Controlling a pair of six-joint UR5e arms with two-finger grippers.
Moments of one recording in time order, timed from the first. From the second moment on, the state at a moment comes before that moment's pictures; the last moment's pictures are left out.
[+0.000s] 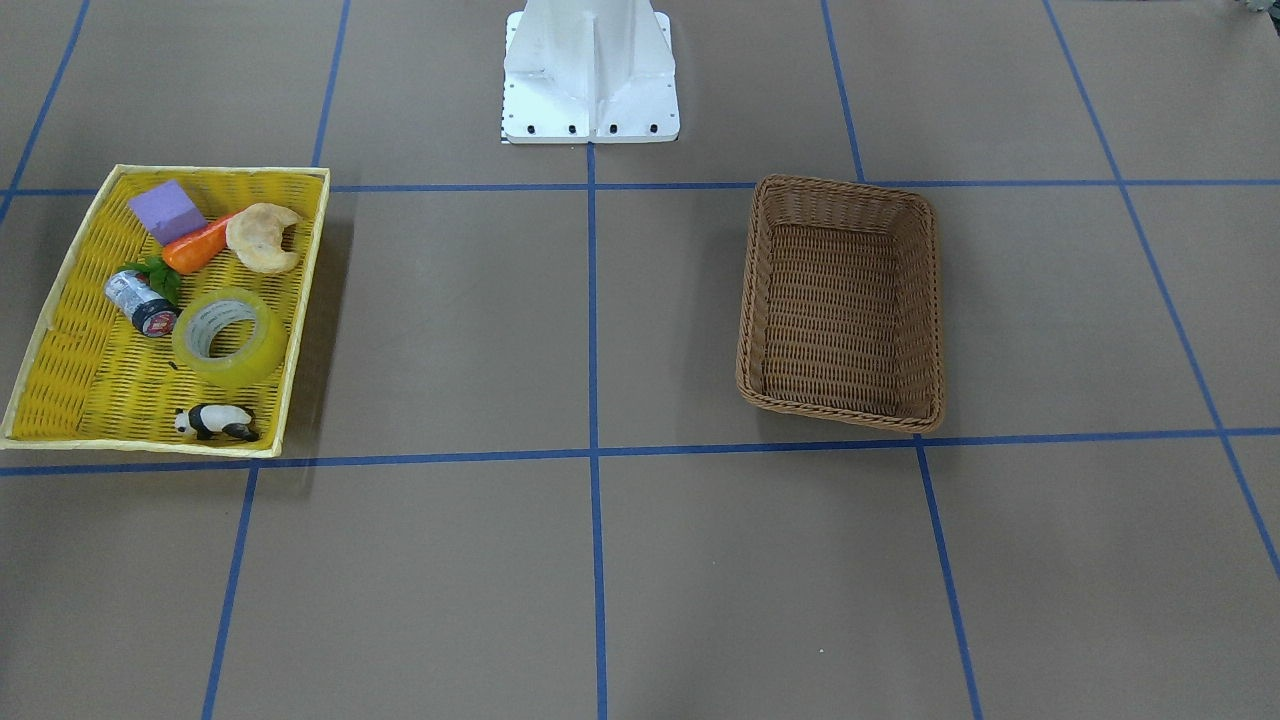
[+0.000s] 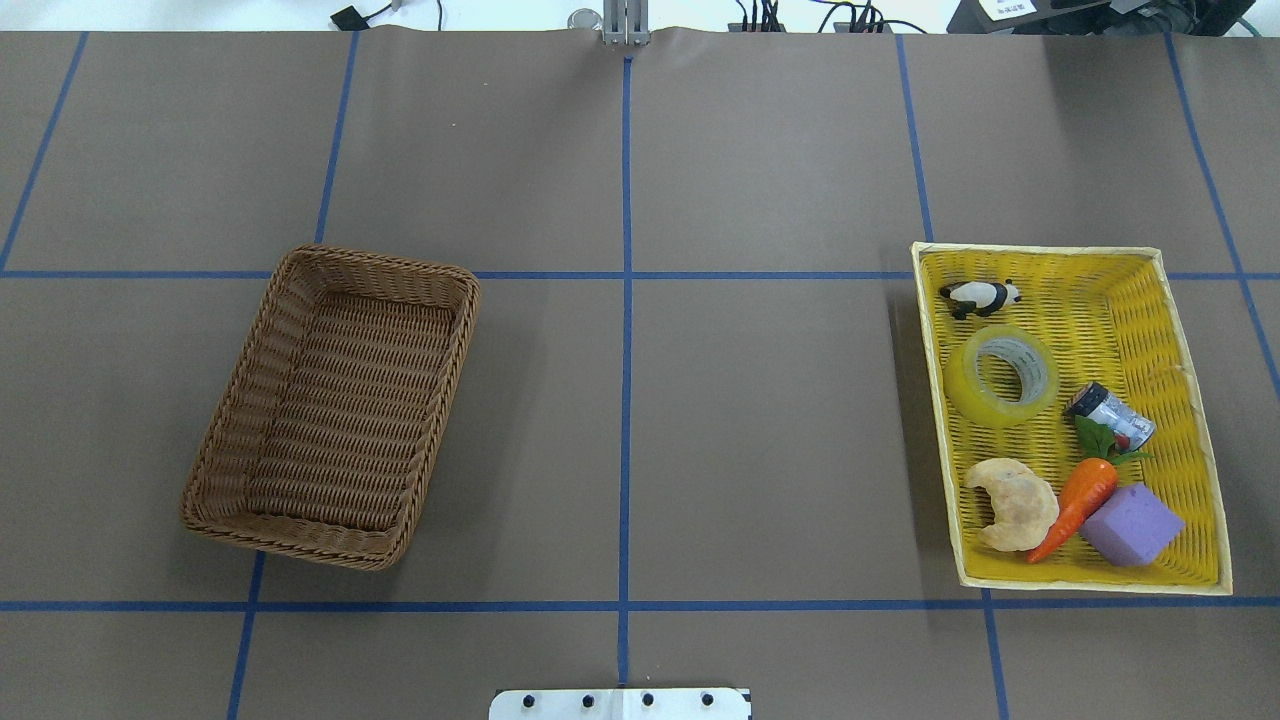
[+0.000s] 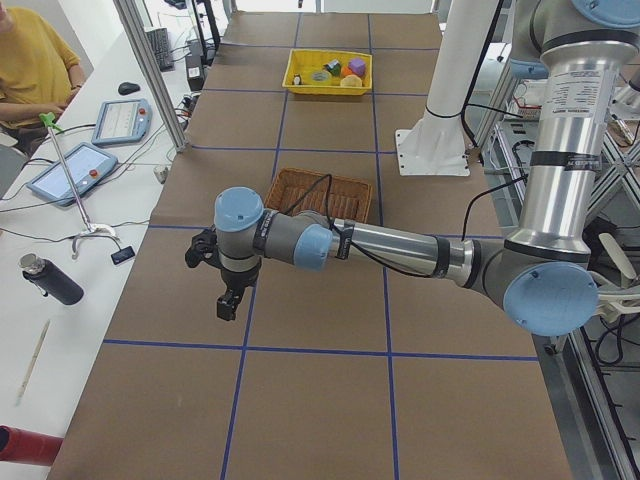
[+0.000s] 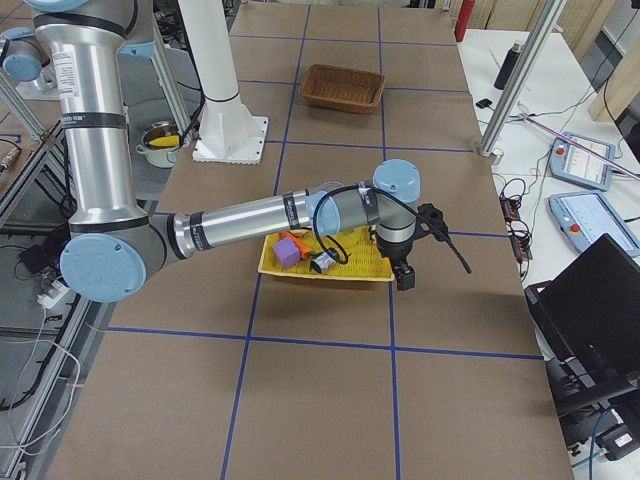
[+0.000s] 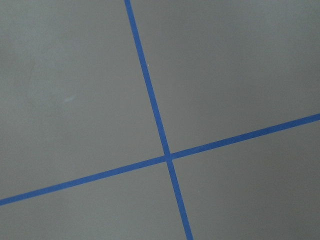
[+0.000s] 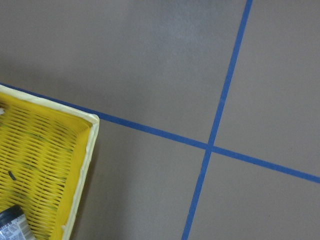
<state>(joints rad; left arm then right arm) -1.52 -1.66 -1.64 -1.73 -2.27 0.09 1.46 -1.48 1.74 -1.50 2.31 -0.08</state>
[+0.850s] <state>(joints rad) -1.52 -1.66 -1.62 -1.85 -2.27 0.09 1.08 -1.45 1.74 -1.30 2.28 0.18</state>
